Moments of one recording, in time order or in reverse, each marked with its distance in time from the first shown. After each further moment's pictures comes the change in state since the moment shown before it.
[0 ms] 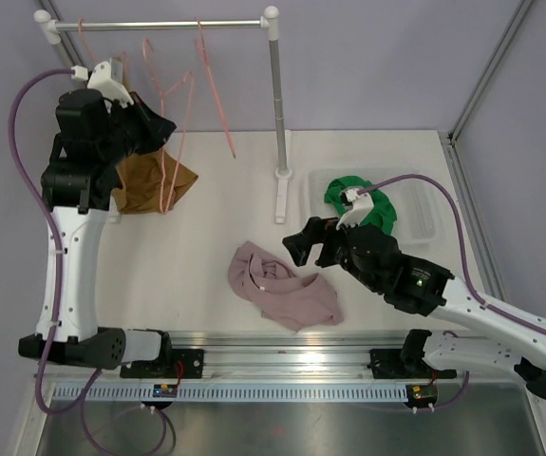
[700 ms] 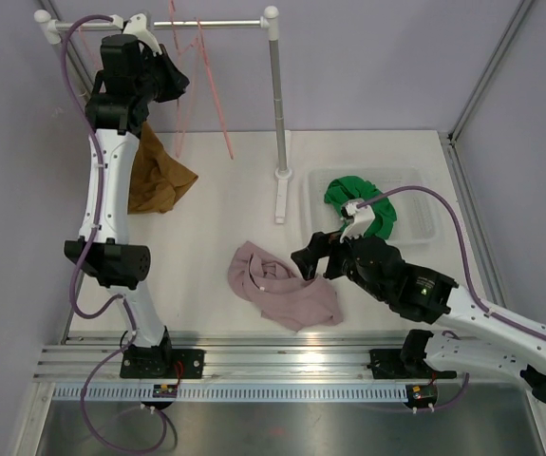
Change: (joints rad) left arm 0.000 0.608 0.626 -0.003 -0.043 0.103; right arm 0.000 -0.116 -0.105 -0.037 -0.020 -0.052
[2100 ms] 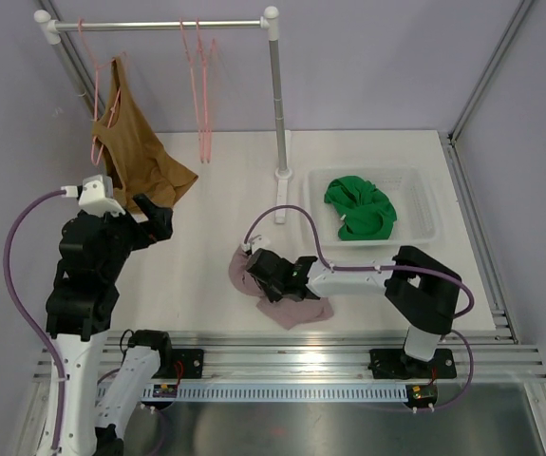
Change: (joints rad) left arm 0.011 -1.233 -1.302 0.060 -0.162 -0.031; right arm 0.078 0.909 0.199 0.040 -0.121 -0.171
